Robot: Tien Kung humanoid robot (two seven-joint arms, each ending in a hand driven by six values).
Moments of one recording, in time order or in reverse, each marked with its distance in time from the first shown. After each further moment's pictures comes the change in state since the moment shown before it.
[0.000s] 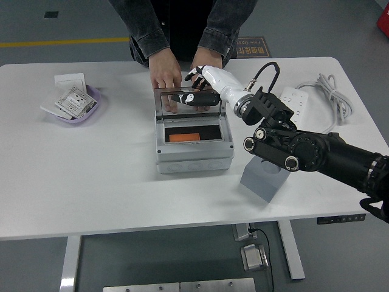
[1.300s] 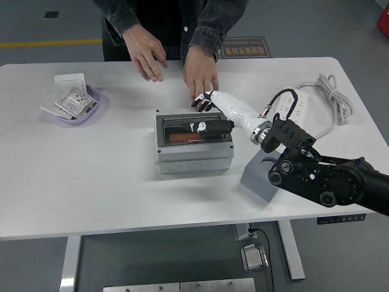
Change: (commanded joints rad) left arm 0.005 -0.006 -0.174 0.000 0.156 -0.003 0.029; right arm -0.193 -0.206 0.146 0.346 -0.207 -0.006 -0.047
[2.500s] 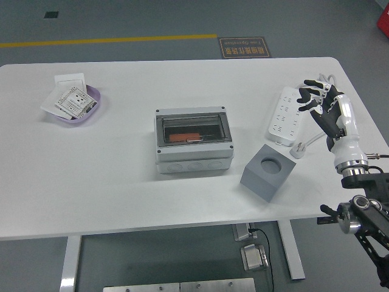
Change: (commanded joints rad) left arm 0.031 0.012 -0.123 0.000 0.097 0.002 0.012; right arm -0.753 -0.029 0.811 0.310 0.477 -0.077 0.404
